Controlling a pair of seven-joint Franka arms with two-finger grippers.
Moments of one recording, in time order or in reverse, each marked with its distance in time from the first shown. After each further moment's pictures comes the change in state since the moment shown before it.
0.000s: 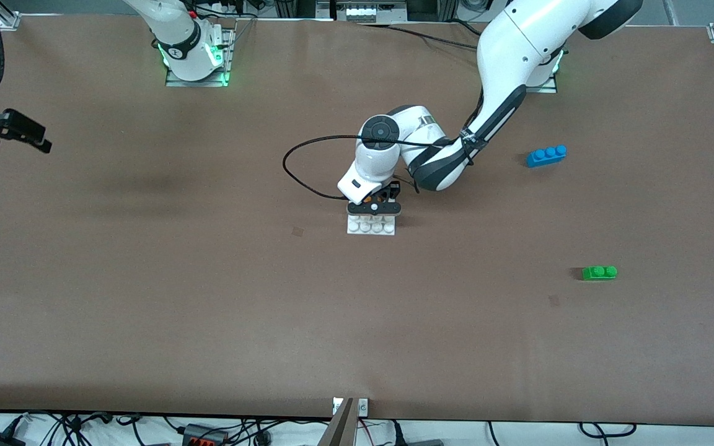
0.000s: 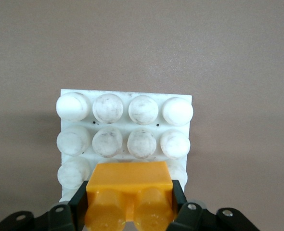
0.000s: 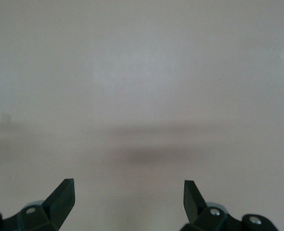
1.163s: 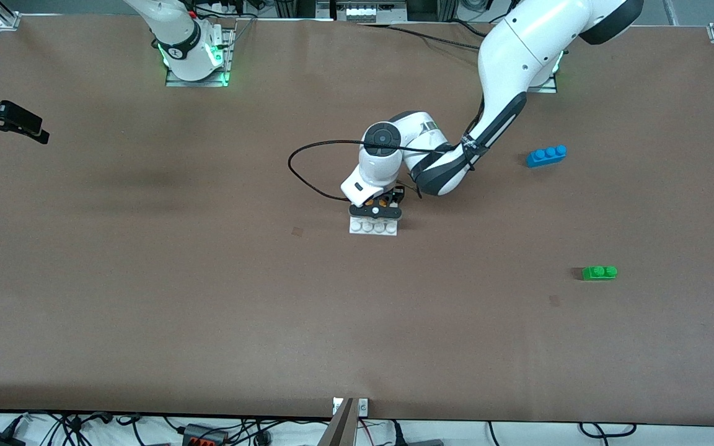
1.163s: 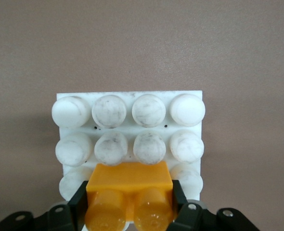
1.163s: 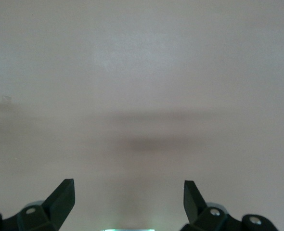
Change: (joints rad) left arm 0.016 0.025 -0.001 -0.007 0.034 -0.007 0.062; right arm -0.002 -0.002 0.011 0.030 0.000 -0.136 -0.003
